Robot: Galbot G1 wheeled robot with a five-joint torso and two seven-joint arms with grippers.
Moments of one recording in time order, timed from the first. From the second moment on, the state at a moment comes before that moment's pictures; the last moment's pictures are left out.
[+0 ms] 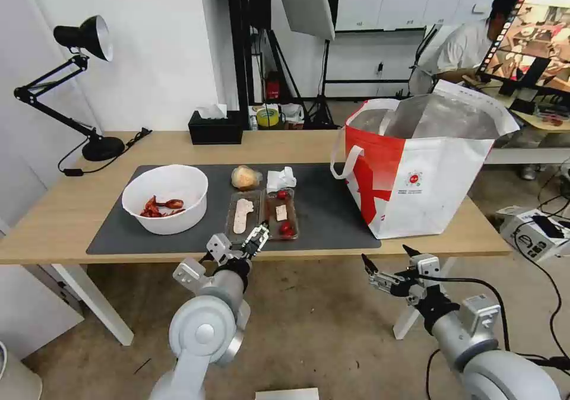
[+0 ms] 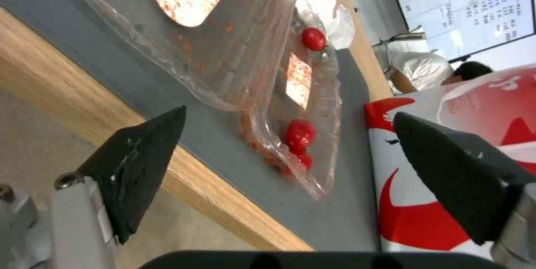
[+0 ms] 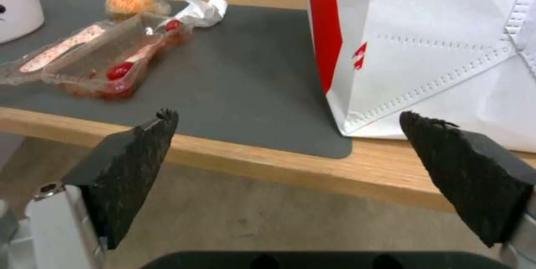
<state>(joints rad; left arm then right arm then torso) 1.26 -1.48 -0.25 -2.17 -1.18 0.29 -0.72 -1.67 1.07 0.59 2.34 0.46 -0.35 0.06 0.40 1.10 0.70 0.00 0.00</state>
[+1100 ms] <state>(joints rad) 1.16 -1.48 -0.27 -2.07 -1.23 0.34 -0.76 -1.69 1.06 0.60 2.35 0.45 -0.35 0.06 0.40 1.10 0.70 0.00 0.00</state>
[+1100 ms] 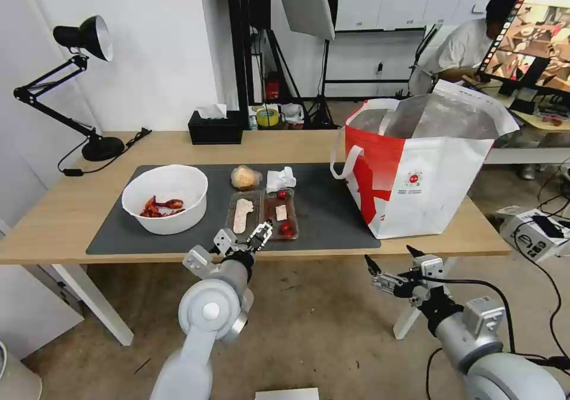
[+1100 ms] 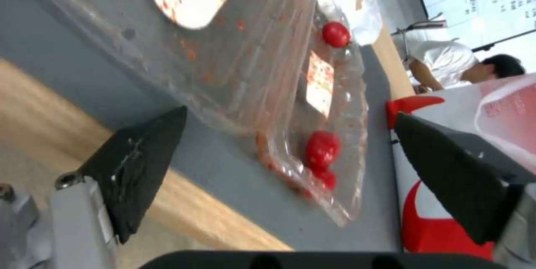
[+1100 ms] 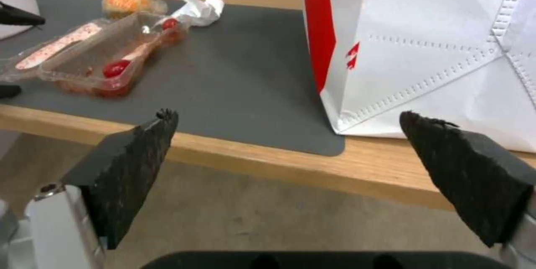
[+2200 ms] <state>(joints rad) 1.10 -1.42 -0.28 -2.13 -1.29 0.30 -0.70 -1.69 1.07 0.58 2.34 0.43 -0.34 0.06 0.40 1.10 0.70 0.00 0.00</state>
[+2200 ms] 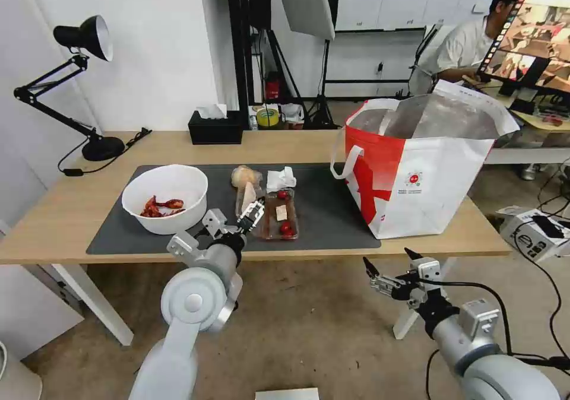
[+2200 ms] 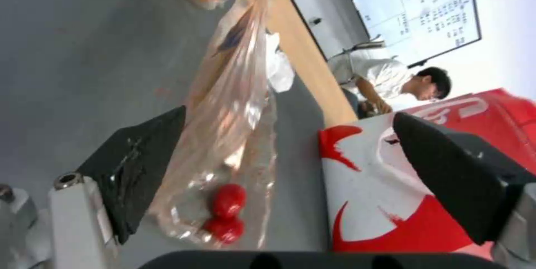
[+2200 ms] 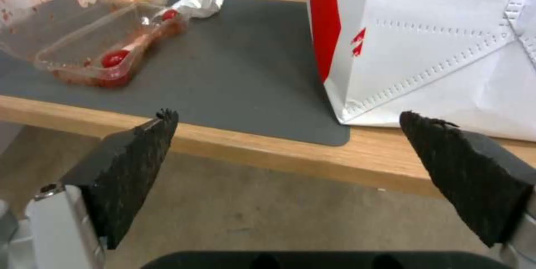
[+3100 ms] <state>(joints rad) 0.90 -1.41 -0.14 -1.96 -1.25 0.30 -0.61 -1.75 1.07 0.65 2.38 0.45 -0.35 0.06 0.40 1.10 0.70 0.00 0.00</state>
